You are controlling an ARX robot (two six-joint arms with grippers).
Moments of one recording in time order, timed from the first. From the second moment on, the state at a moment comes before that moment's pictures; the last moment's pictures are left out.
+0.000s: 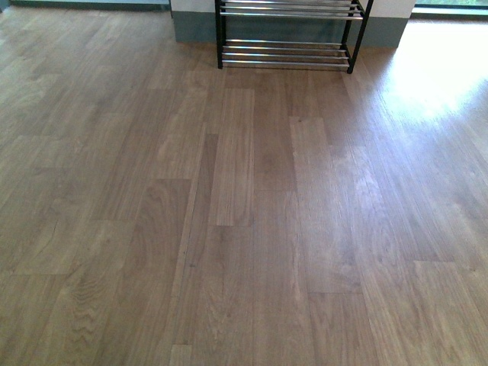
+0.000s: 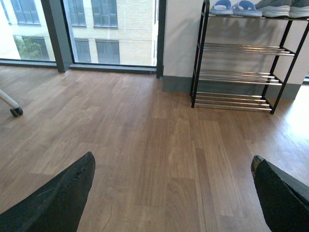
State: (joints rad) left arm 0.00 0.02 0.01 0.00 0.00 0.00; right arm 0.00 0.00 0.02 0.00 0.00 -0.01
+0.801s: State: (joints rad) left arm 0.00 0.02 0.01 0.00 0.00 0.00; right arm 0.00 0.00 0.02 0.00 0.00 -0.01
